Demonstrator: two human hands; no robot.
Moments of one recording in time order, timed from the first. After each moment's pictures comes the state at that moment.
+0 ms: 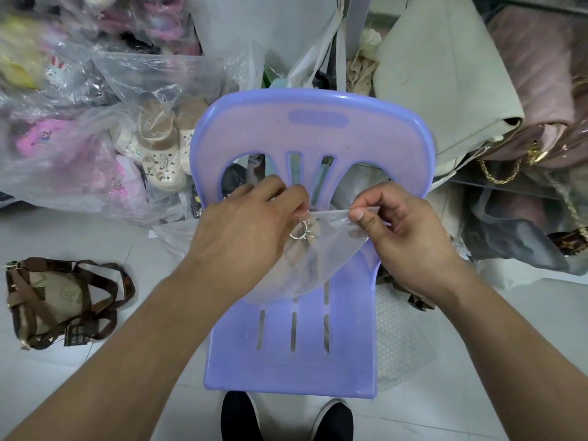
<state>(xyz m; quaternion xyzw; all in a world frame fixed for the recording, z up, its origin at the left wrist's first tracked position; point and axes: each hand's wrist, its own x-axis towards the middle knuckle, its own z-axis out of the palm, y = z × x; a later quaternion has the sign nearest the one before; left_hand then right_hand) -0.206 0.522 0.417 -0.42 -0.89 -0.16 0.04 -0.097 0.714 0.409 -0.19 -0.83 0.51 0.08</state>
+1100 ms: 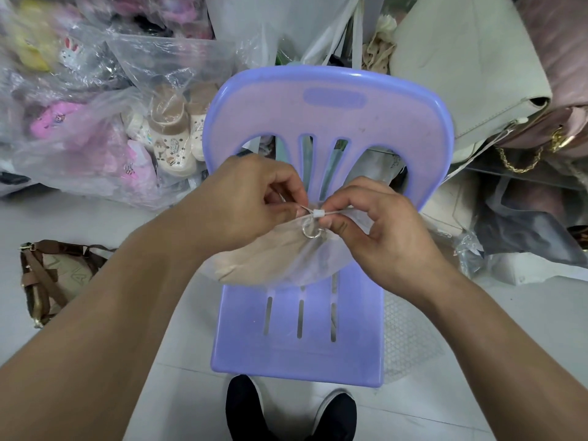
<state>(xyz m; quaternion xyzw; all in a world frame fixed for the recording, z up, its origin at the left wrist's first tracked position) -0.228 0.509 0.436 -0.35 -0.84 -0.34 -0.23 -0.101 0.681 0.402 -0.07 -0.90 0.42 0.10</state>
